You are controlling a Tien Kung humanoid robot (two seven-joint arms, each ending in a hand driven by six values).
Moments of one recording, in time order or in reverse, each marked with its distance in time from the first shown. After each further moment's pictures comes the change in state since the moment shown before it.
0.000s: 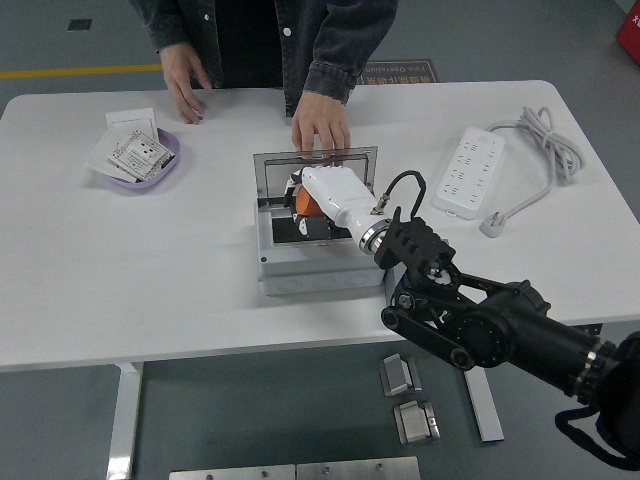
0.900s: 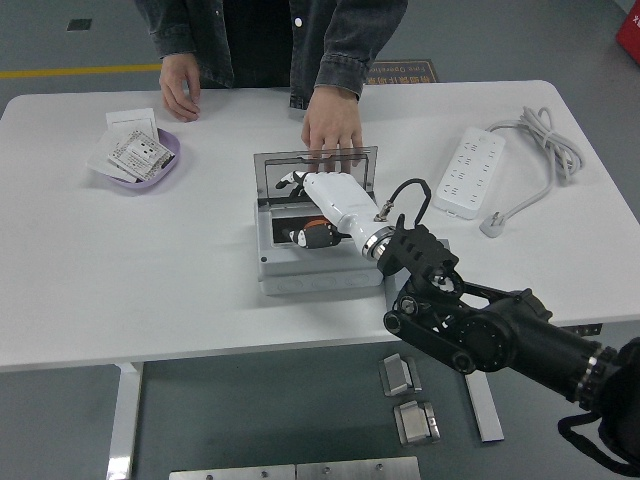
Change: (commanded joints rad) left arm -0.001 -0.007 0.005 0.000 0.003 -0.002 -0.003; right arm -0.026 -0.014 -0.005 0.007 0.089 -0.045 0.058
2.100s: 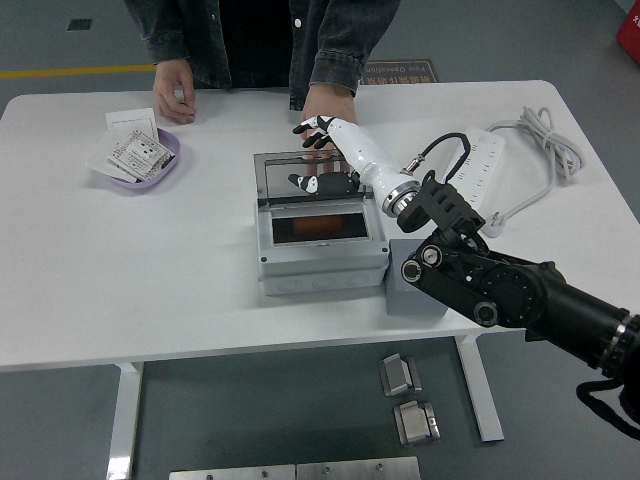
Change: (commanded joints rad) left arm 0.006 0.001 -0.018 0.000 0.009 0.004 0.016; right arm 0.086 -0.084 0.014 0.045 0.263 0.004 0.032
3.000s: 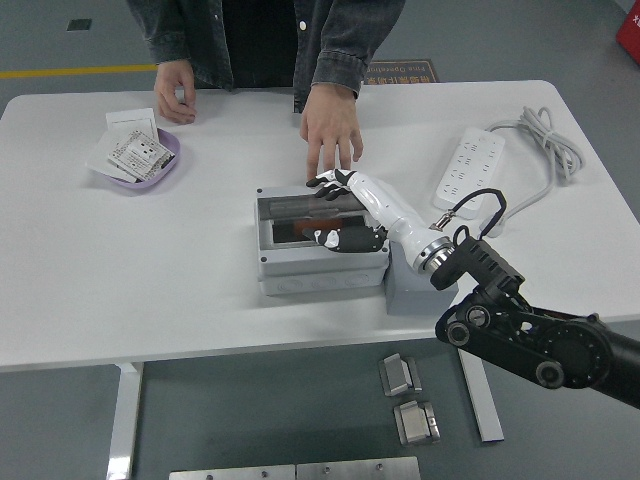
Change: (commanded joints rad) left arm -0.001 0.004 0.031 0.000 -0.007 -0.002 -0.011; right arm -0.168 -0.206 -0.051 0.345 0.057 -0.060 -0.001
